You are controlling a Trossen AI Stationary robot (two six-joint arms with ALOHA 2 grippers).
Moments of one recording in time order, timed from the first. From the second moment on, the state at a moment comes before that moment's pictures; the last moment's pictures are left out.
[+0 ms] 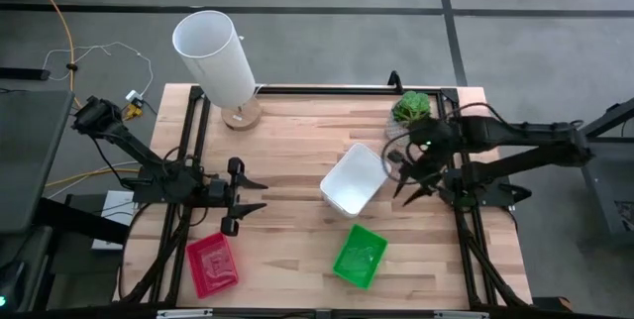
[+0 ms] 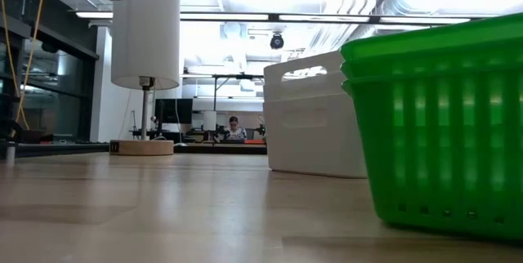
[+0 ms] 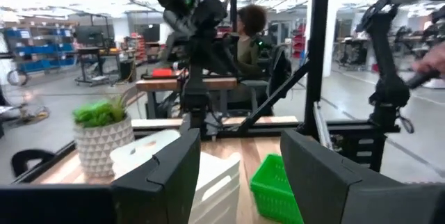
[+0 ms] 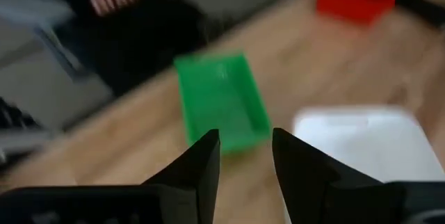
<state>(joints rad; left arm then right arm) -0.51 0.96 0.29 0.80 -0.63 0.10 -0.03 1.02 1.01 -0.83 -0.67 -0.65</state>
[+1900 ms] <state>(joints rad) -0.55 0.90 0.65 -0.27 -0.45 -0.39 0.14 0.81 0.64 -0.31 0.37 0.13</state>
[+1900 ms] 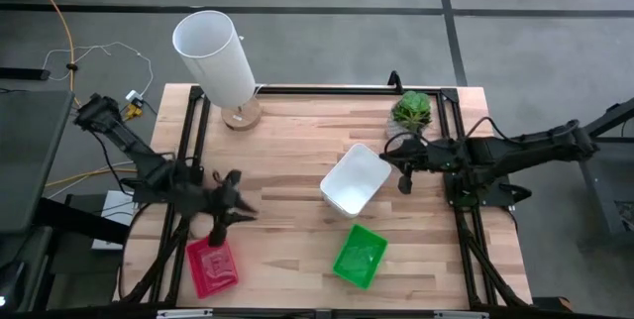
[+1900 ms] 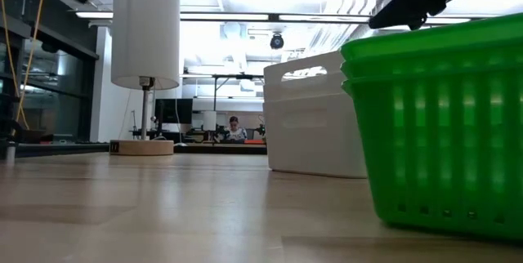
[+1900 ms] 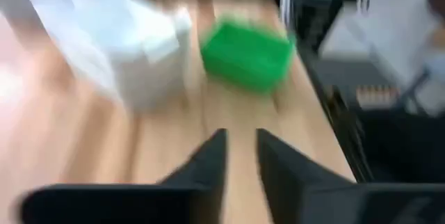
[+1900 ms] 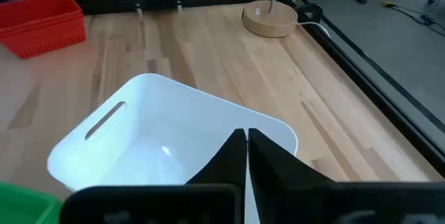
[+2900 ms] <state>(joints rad) -0.75 1.54 0.90 -0.94 -0.14 -1.15 0.15 0.81 0.64 -0.30 0.36 0.18</state>
